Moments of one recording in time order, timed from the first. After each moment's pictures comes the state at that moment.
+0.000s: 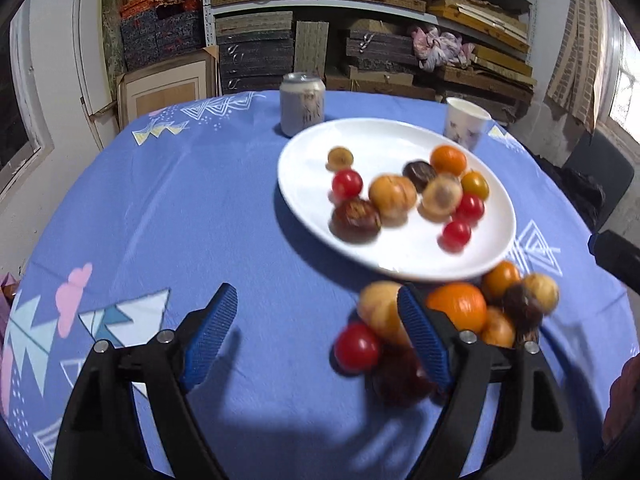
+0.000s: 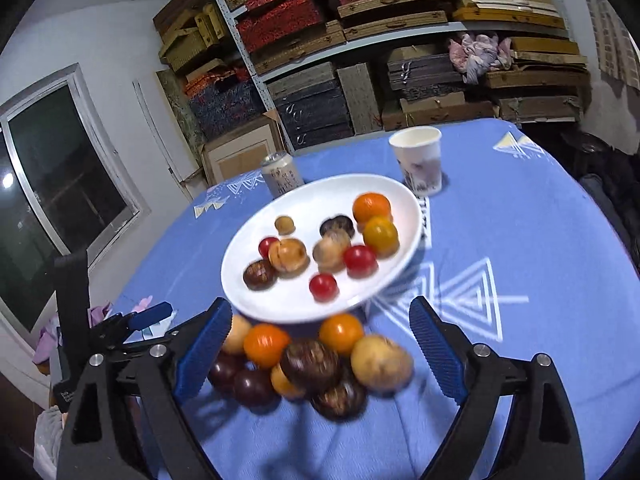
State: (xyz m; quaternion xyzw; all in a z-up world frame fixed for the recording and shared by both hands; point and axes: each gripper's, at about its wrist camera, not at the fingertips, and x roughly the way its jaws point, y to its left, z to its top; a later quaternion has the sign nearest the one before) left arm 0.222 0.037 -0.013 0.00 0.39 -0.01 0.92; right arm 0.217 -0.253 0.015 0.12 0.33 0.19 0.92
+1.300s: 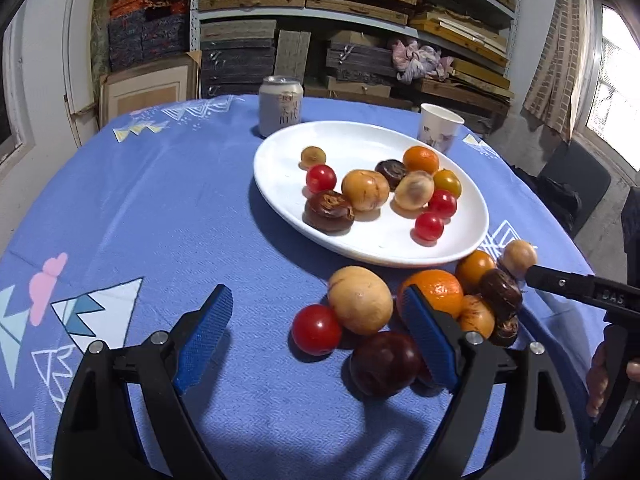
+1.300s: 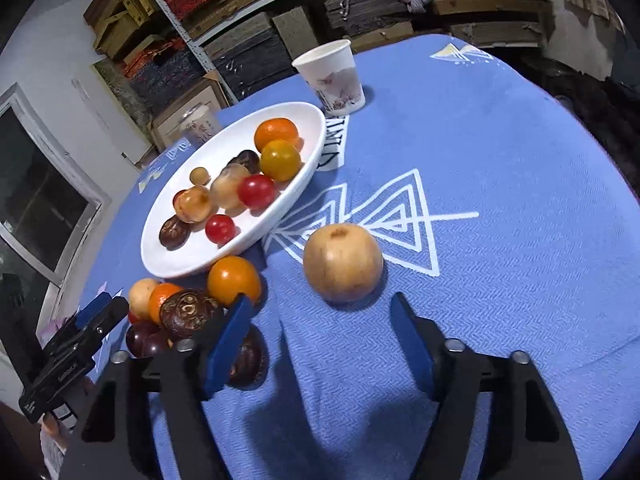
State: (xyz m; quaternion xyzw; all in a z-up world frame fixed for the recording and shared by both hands) left arm 0.216 0.039 -0.021 -0.03 0.37 -0.05 0.93; right arm 0.255 -0.295 -0.048 0.16 0.45 0.12 0.87
